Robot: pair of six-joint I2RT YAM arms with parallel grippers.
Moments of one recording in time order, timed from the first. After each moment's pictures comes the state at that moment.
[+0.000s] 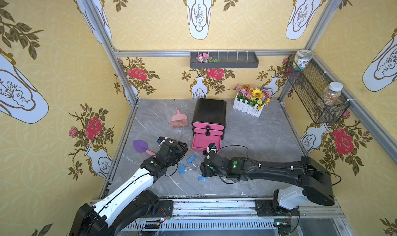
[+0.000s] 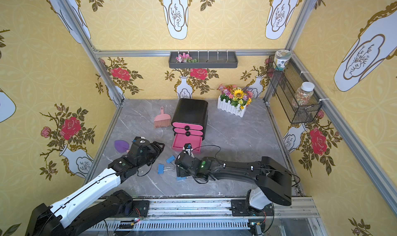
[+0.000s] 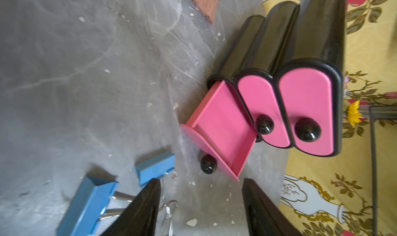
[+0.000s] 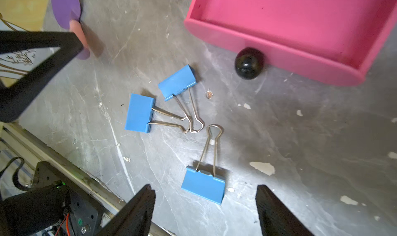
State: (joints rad) left arm -0.56 0.92 0.55 -0.39 -0.09 -1.23; right arm 1.18 1.56 0.97 -0.40 0.19 0.89
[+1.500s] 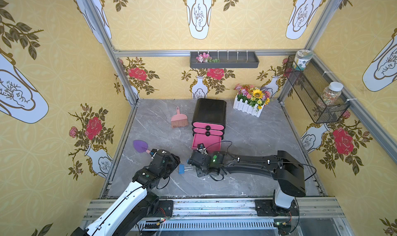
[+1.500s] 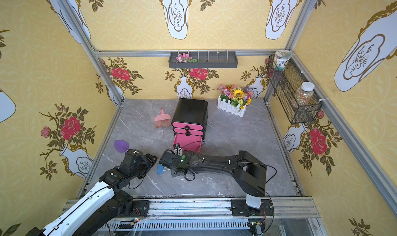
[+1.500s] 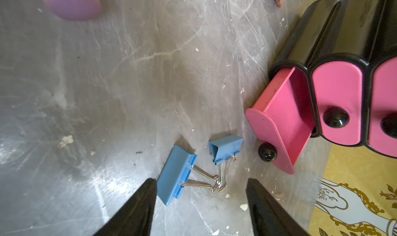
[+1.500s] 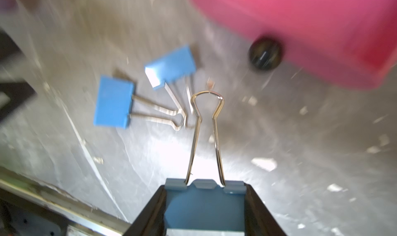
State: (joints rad) left arm -0.49 0.70 0.39 -0.57 -0.05 -1.22; right arm 1.17 1.77 1.31 -0.74 0.24 0.84
